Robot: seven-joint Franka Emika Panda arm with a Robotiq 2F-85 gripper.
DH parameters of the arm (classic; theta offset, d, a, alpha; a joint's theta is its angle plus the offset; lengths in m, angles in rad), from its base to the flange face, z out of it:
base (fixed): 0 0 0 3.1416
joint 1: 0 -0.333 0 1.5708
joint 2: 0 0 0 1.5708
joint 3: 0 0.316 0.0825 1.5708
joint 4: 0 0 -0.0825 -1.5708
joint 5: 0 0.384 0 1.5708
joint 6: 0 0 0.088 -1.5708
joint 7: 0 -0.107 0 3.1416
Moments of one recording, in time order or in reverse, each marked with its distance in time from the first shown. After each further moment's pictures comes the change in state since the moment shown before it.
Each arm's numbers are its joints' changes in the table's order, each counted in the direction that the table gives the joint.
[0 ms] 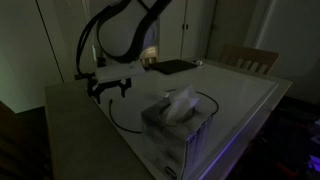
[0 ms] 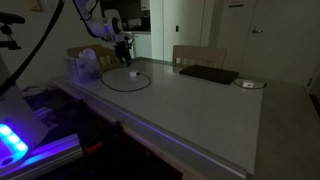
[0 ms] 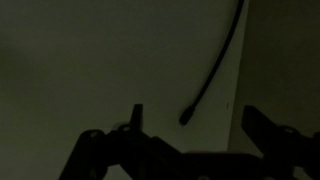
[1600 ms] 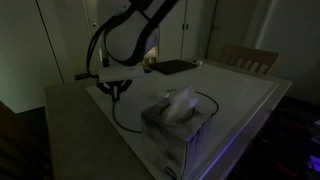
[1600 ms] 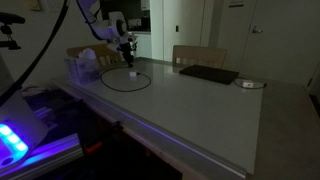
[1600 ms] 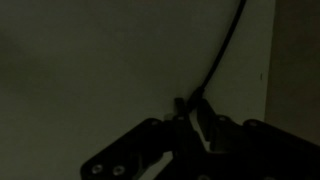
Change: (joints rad) arm 0.009 0.033 -0.039 0.025 0.002 0.031 -0.115
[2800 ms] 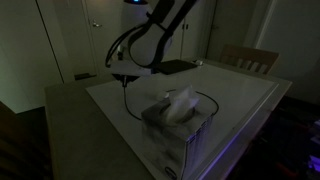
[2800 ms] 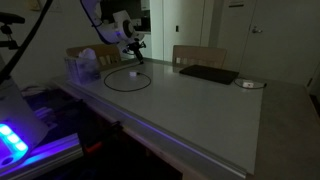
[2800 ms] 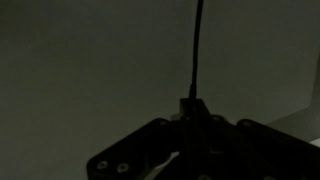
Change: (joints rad) arm -0.054 -0.041 -0.181 -0.139 0.000 0.278 -0.240
